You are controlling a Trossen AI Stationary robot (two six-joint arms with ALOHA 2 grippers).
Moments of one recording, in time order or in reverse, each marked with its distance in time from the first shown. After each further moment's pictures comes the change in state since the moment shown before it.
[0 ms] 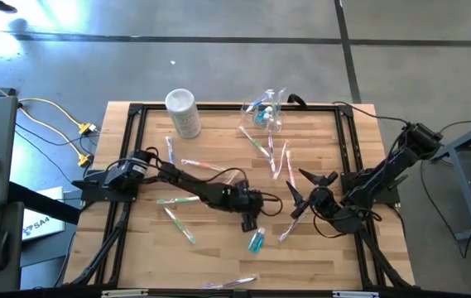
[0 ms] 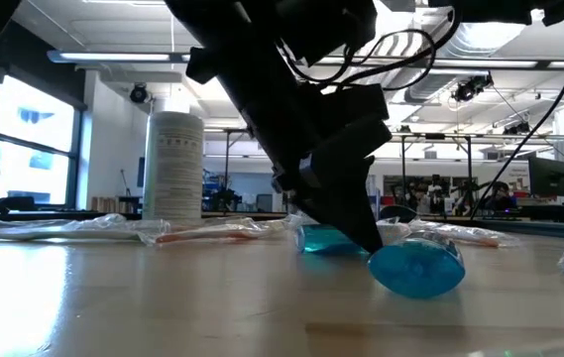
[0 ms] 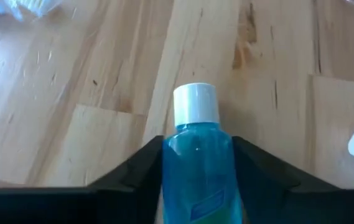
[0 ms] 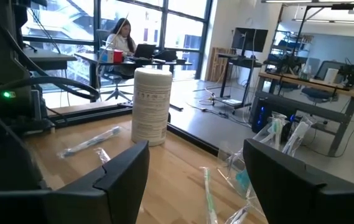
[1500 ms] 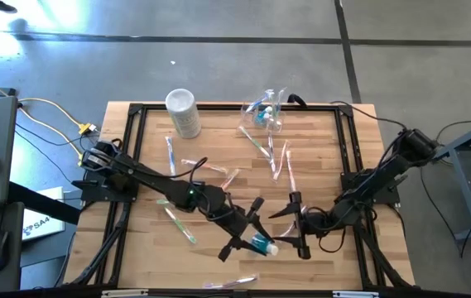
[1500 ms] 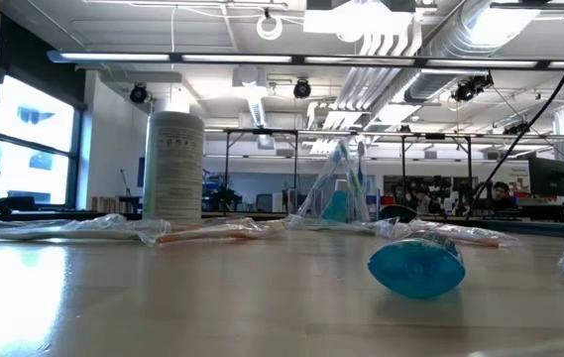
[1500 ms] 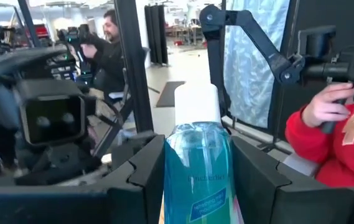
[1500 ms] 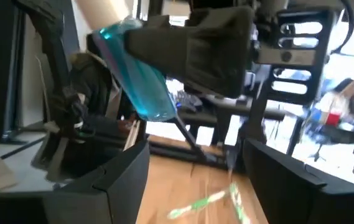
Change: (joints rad) left arm -0.137 -0.389 -0.006 0.624 0.462 0.415; right arm -0.062 0.139 0.000 0.450 -1.024 -0.302
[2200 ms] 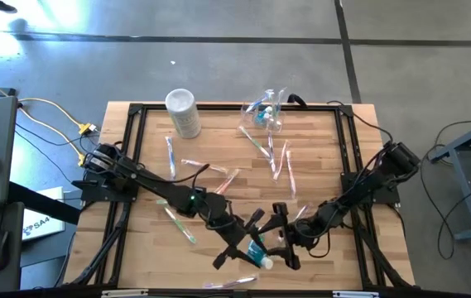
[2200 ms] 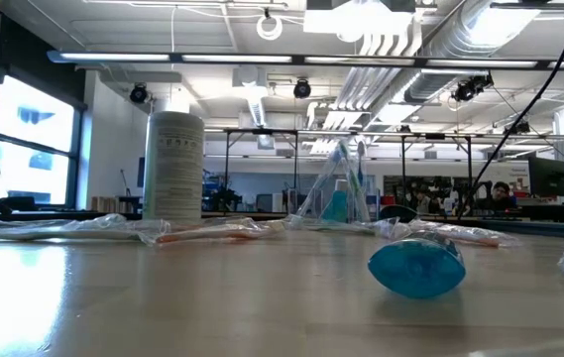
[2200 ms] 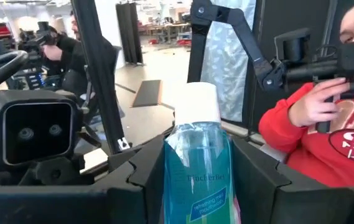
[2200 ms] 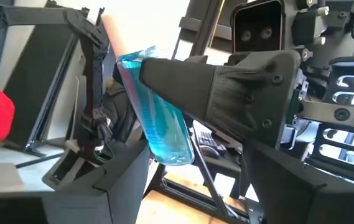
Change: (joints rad) left arm -0.005 0.036 0.000 0.013 0.072 0.015; right arm -0.074 0.245 0.099 0.271 -0.275 -0.143
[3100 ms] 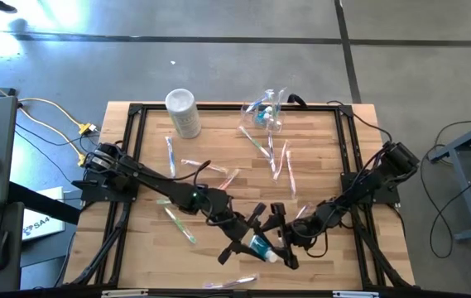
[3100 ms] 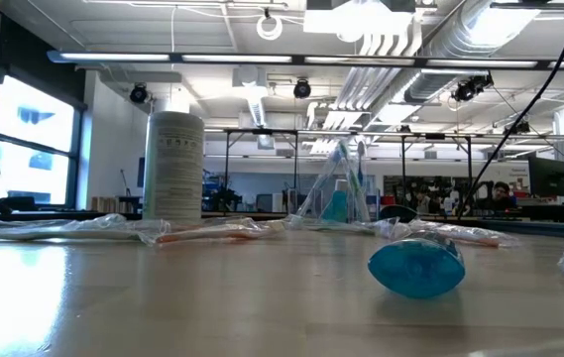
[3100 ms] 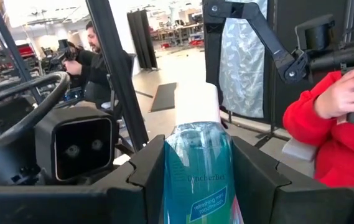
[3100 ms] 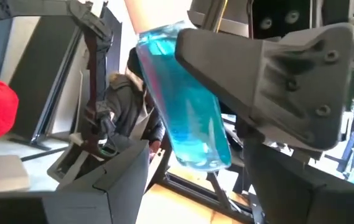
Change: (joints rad) left arm 0.006 0.002 0.001 0.018 -0.010 0.100; right arm -0.005 0.001 0.003 -0.027 -0.021 0.005
